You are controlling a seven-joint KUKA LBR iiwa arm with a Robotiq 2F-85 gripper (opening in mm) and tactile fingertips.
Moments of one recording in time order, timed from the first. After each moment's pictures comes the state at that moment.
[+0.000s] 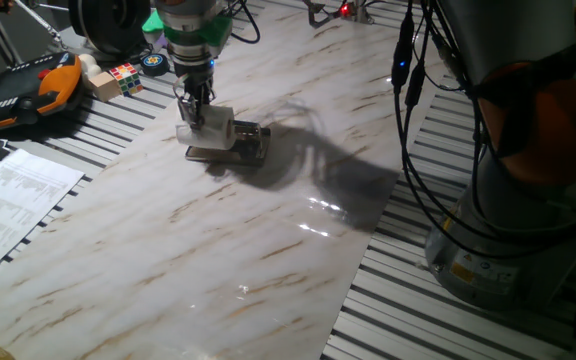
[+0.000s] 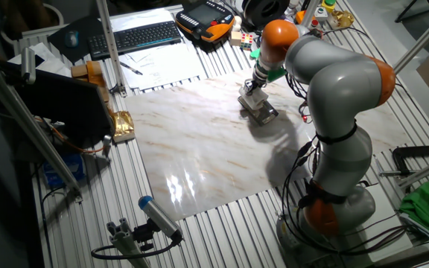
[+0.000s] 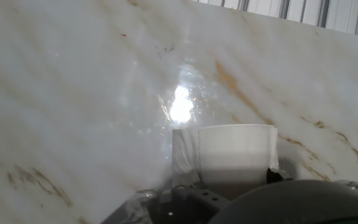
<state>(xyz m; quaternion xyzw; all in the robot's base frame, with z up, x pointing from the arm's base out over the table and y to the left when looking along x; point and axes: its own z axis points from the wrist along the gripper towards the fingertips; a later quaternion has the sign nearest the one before) 0.623 -0.025 0.108 -0.13 0.99 -0.01 0.06</state>
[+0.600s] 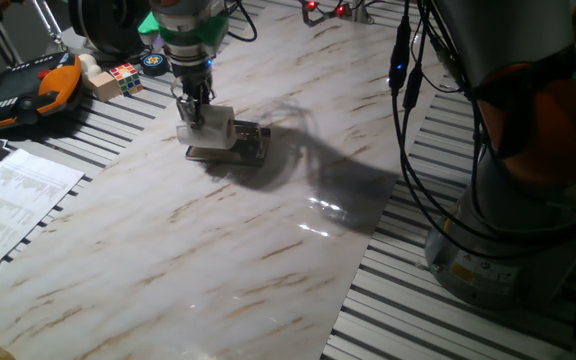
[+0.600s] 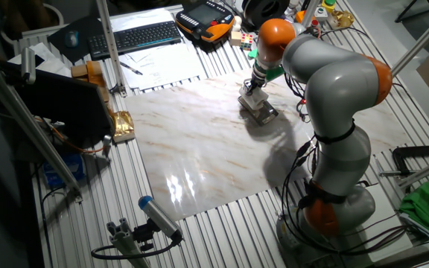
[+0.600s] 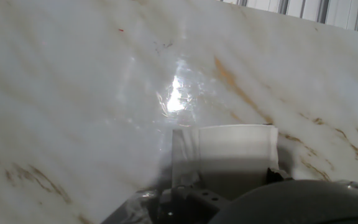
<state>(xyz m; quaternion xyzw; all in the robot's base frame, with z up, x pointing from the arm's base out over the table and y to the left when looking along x) 0.623 -0.025 0.108 -0.12 0.99 -0.01 0.04</state>
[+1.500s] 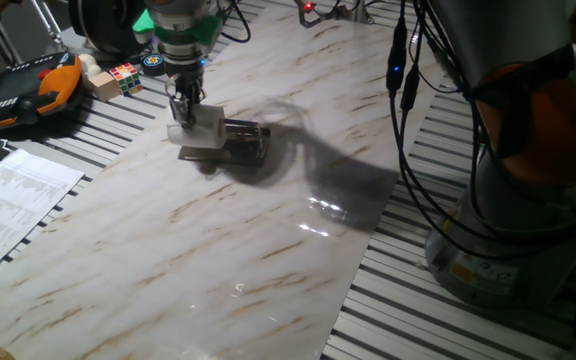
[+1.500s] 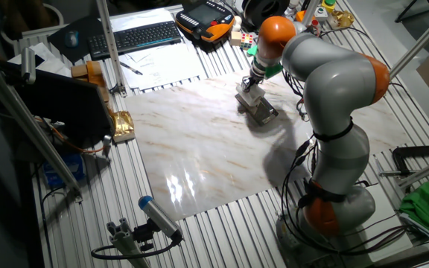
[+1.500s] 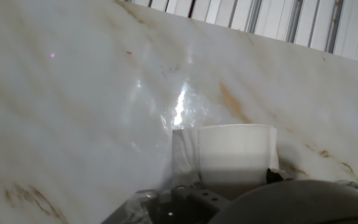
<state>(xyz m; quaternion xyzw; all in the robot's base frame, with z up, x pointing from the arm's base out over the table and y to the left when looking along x) 0.652 -0.016 0.104 -0.14 0.99 0.00 0.07</state>
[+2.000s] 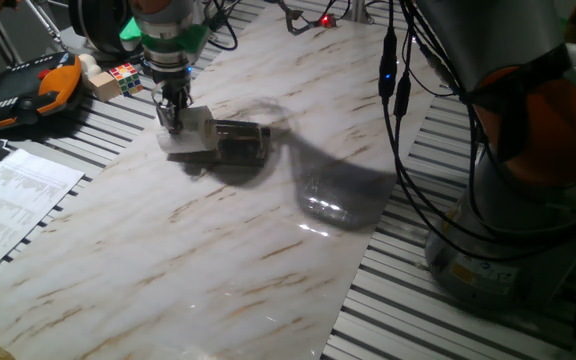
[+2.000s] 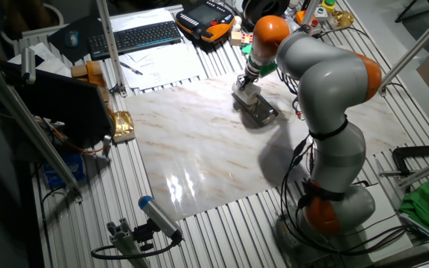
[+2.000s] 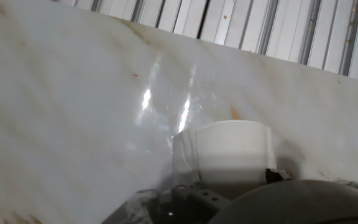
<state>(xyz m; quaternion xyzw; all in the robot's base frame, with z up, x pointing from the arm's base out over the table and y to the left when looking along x) 0.673 -0.002 0.094 -0.15 0.99 0.00 0.07</state>
